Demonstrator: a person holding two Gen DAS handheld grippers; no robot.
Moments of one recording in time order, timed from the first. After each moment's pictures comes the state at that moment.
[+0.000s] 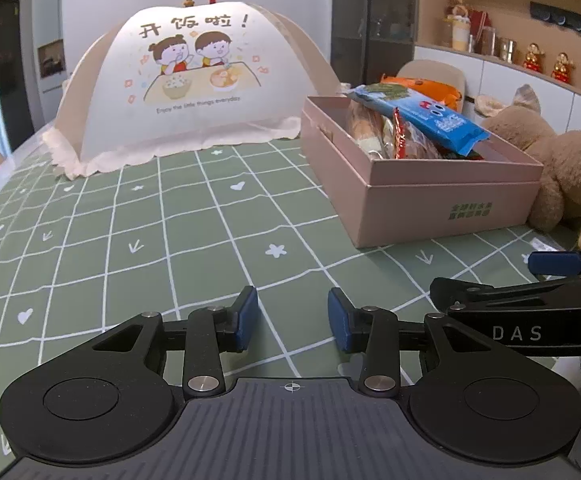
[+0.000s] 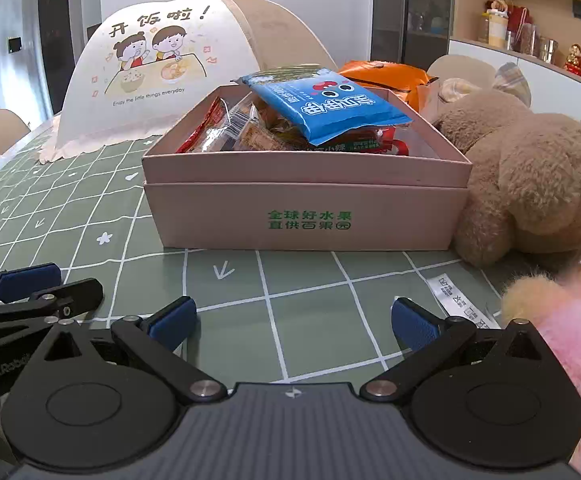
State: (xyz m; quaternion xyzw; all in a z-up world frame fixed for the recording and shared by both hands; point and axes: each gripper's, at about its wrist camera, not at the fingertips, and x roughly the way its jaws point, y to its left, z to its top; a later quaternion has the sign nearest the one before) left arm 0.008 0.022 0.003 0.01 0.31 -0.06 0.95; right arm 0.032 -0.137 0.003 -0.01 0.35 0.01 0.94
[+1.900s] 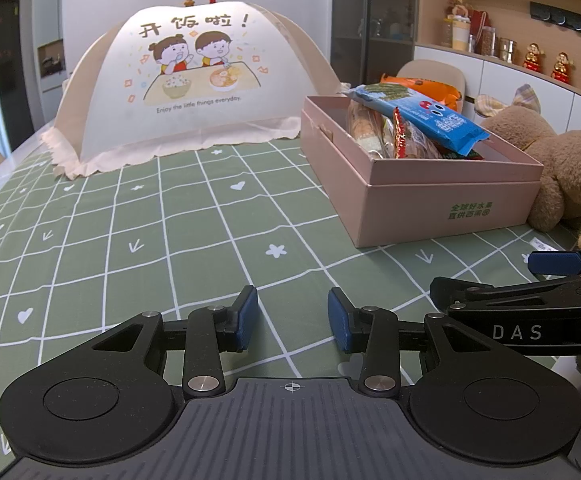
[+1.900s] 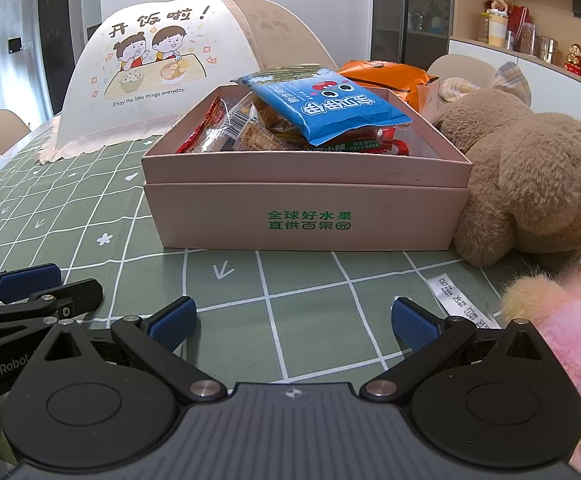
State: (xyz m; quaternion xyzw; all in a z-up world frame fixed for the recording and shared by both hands) left arm 0.007 0.022 0.003 0.01 0.31 -0.06 0.95; right arm 0.032 -0.137 0.002 -0.01 0.35 0.02 0.94
